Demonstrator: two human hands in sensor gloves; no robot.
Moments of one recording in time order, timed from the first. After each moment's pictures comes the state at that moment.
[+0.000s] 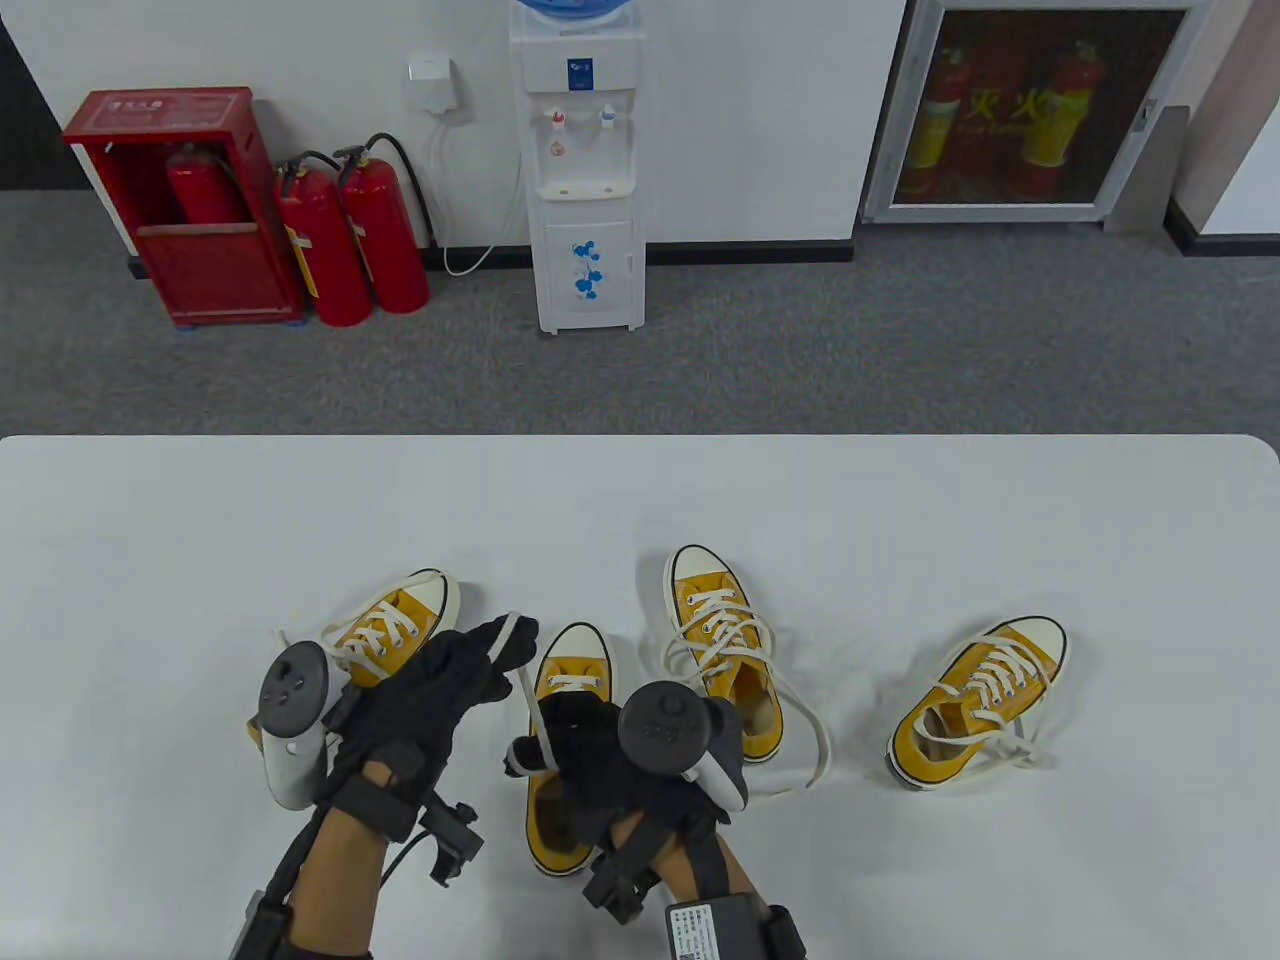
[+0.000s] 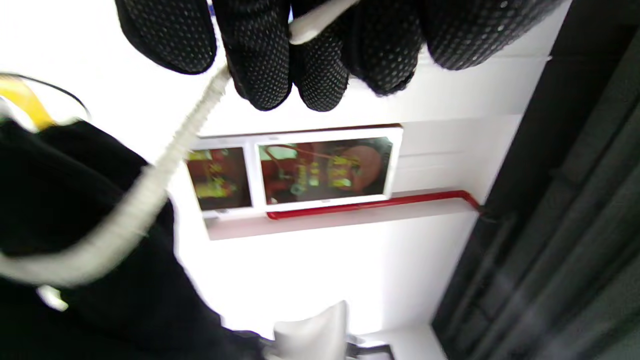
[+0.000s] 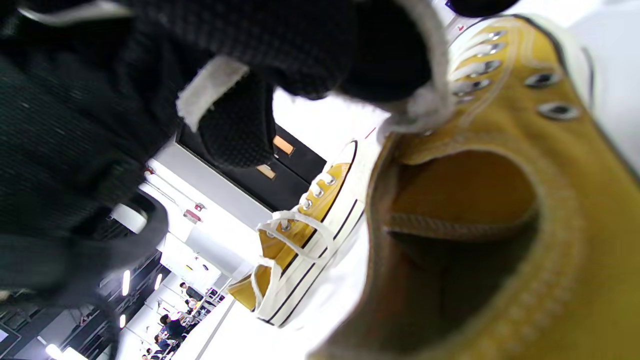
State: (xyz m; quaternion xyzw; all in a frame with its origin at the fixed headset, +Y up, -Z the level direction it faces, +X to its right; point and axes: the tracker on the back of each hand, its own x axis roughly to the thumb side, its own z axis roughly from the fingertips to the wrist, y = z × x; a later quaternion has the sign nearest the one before) left_hand -0.236 -0.678 -0.306 -0.06 -0.15 0.67 0.73; right_hand -0.010 -0.728 -0.302 0.23 0.08 0.86 0.46
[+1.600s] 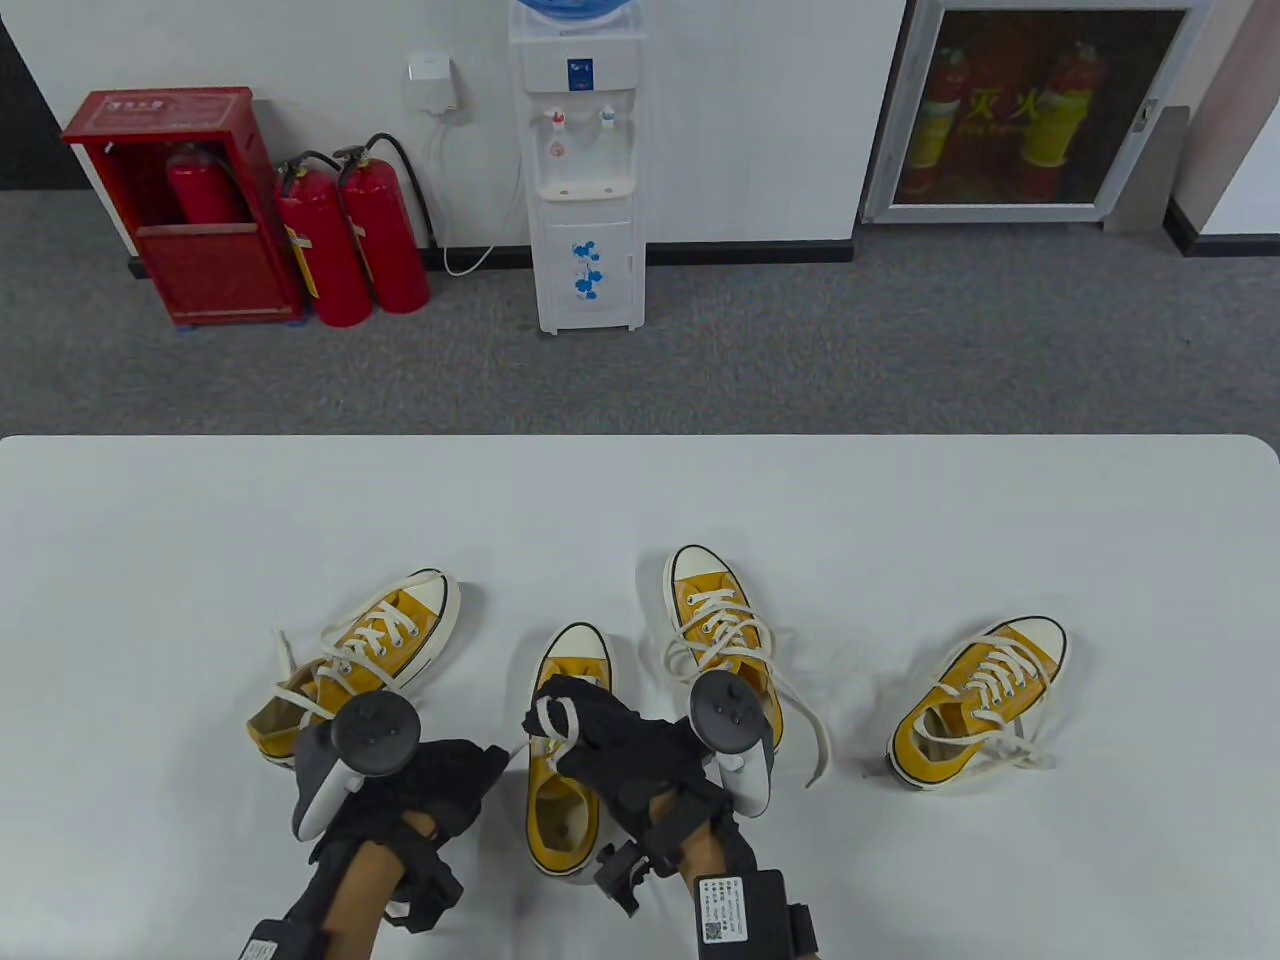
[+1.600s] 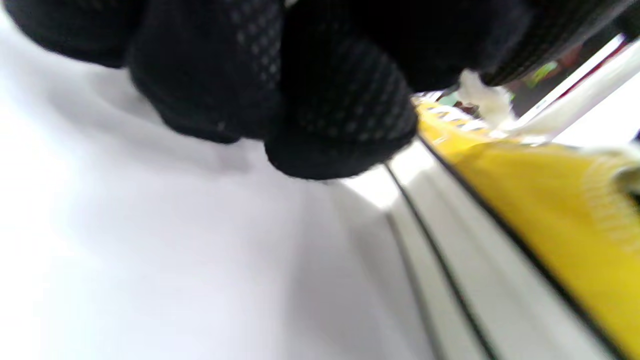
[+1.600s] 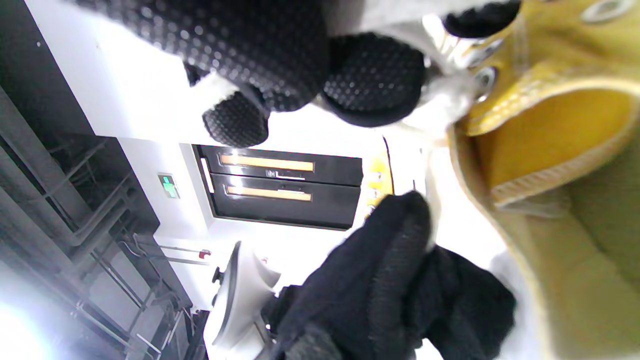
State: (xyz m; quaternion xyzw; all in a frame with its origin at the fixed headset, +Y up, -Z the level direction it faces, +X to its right) left_hand -0.249 -0.765 -0.301 -0.14 -0.03 0.29 0.95; right_hand 0.013 -0.756 -0.314 0.17 0.14 0.70 0.68
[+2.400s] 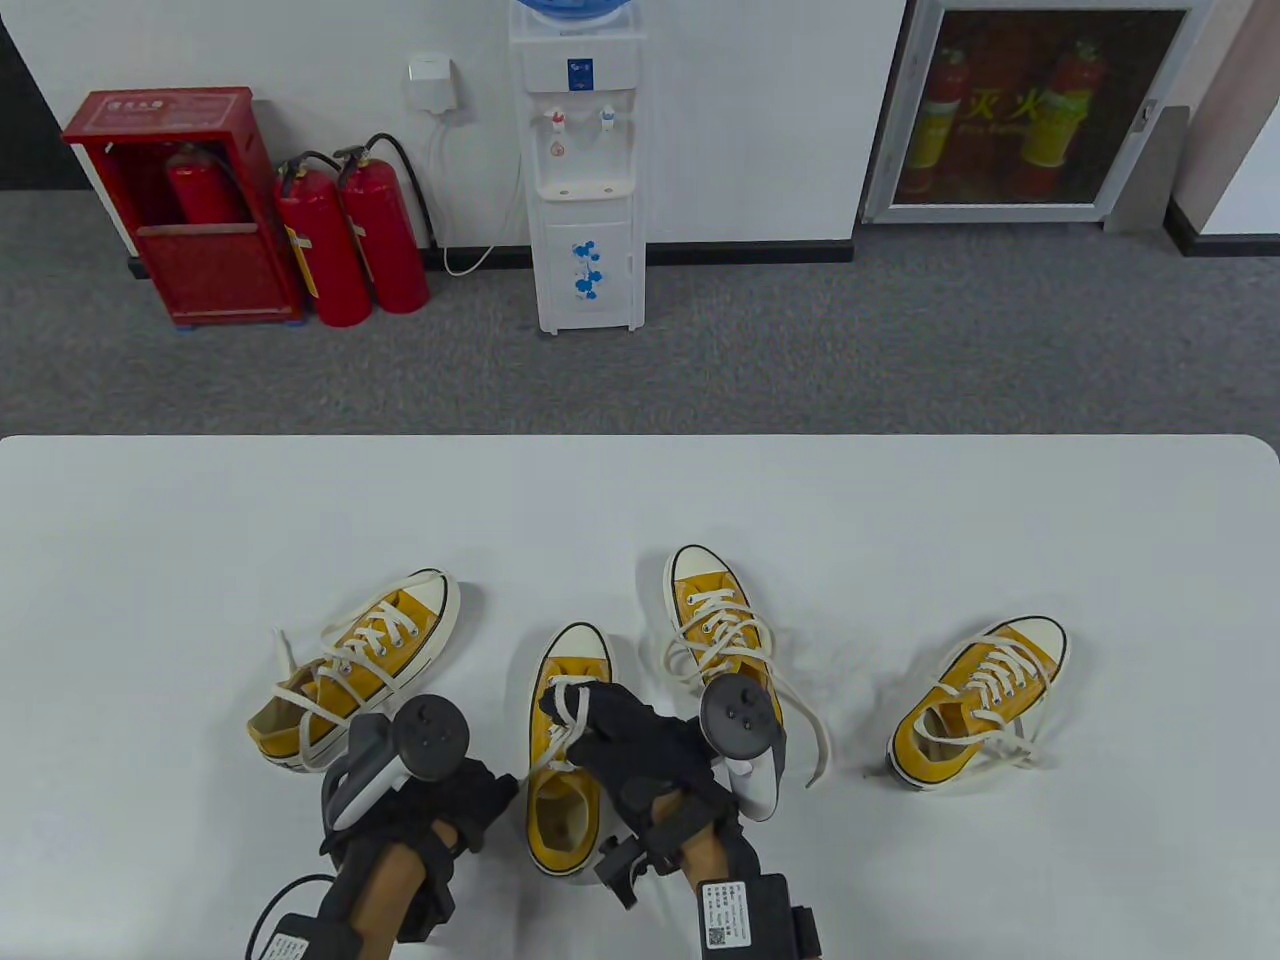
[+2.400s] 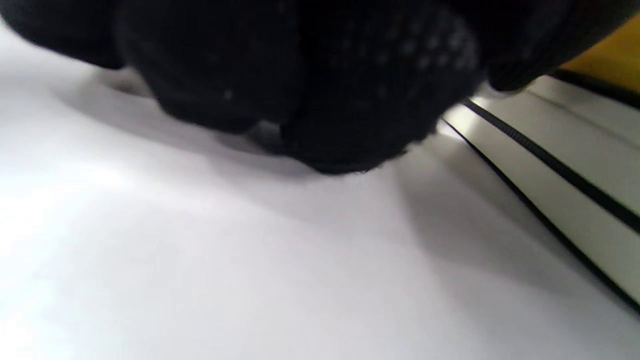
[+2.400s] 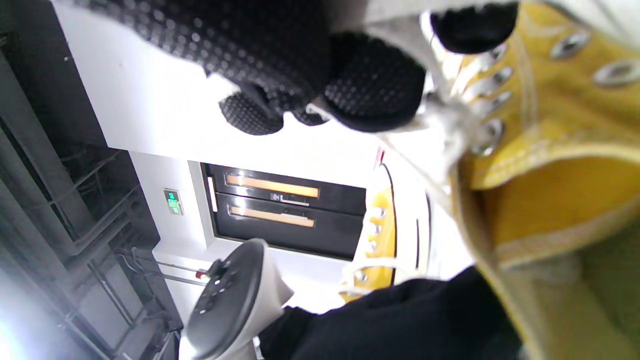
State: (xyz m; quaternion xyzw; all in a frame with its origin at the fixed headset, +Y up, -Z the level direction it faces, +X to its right) left_hand -0.228 -0.769 -0.302 -0.19 -0.04 0.17 0.97; right_hand 0.023 -0.750 -0.313 0.15 0.08 0.74 0.65
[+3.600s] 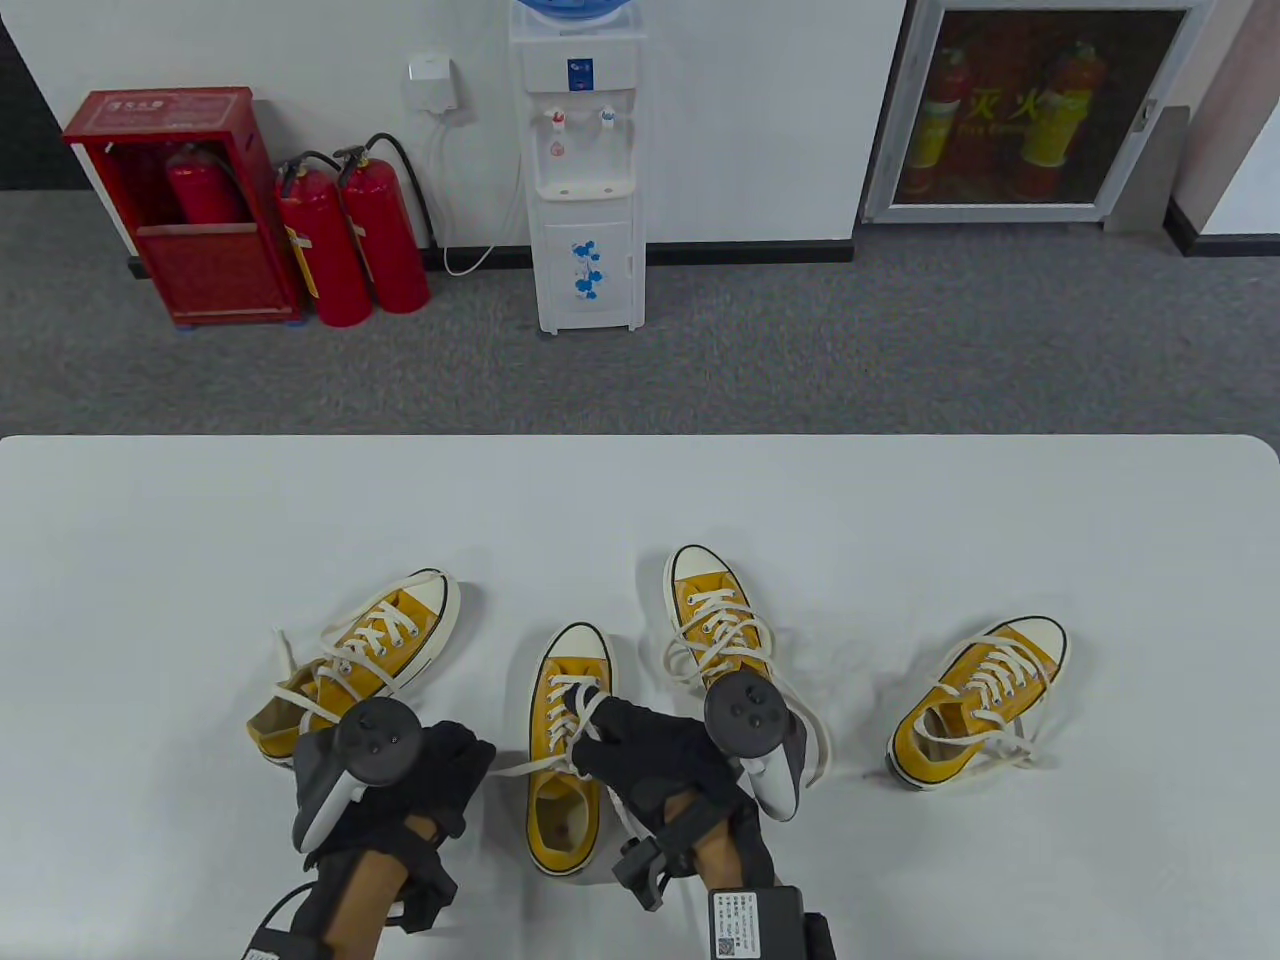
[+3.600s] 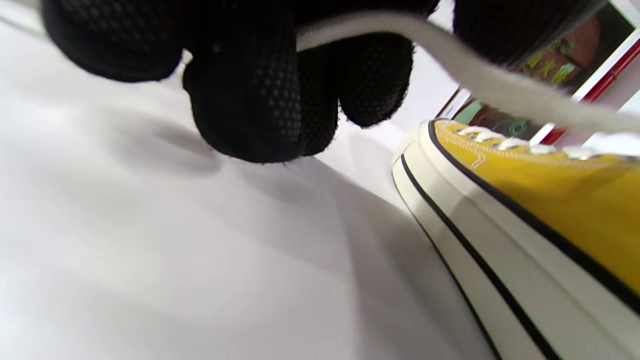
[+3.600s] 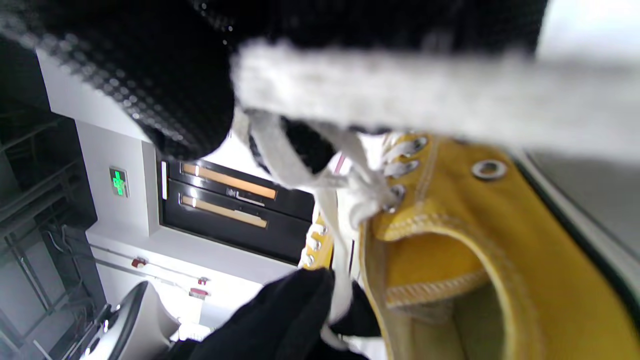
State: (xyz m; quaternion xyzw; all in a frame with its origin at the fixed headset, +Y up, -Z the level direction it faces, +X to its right) left_hand -0.254 -0.759 -0.295 -0.08 0.00 0.27 0.96; right_hand 0.035 -0.747 -0.310 0.13 0.10 0.79 0.58
